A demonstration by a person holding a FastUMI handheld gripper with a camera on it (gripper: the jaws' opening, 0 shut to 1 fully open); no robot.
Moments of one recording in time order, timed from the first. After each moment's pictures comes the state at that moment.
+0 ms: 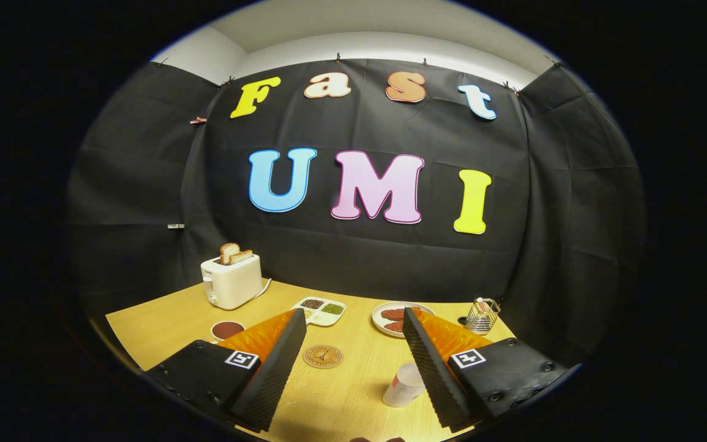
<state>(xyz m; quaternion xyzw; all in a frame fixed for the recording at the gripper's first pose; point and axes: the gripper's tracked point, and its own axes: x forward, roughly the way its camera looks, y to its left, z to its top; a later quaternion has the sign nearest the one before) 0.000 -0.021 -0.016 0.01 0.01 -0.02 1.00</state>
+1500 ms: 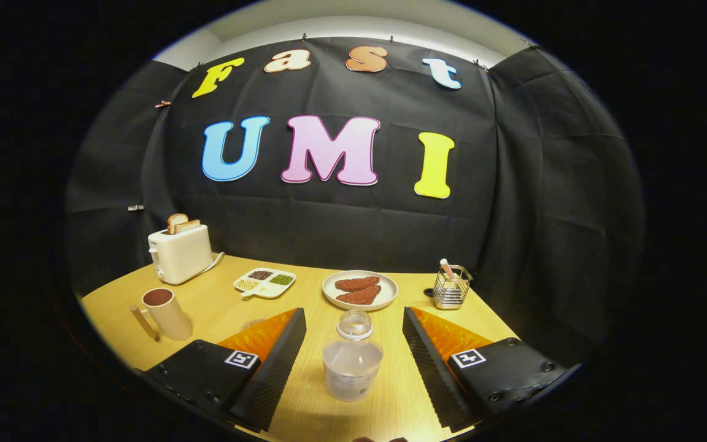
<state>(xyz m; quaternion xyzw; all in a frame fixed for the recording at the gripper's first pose) 0.037 -0.112 -0.126 0.03 0.06 -0.09 0.99</state>
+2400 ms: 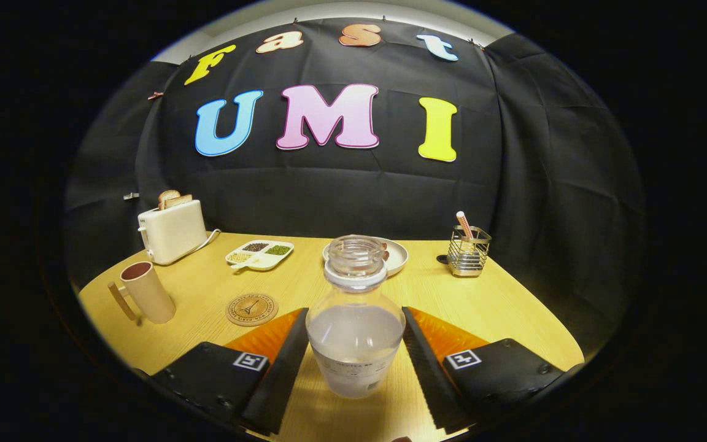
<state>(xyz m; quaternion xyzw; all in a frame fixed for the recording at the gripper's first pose) 0.067 -0.114 -0.197 0.05 0.10 -0.08 0.99</state>
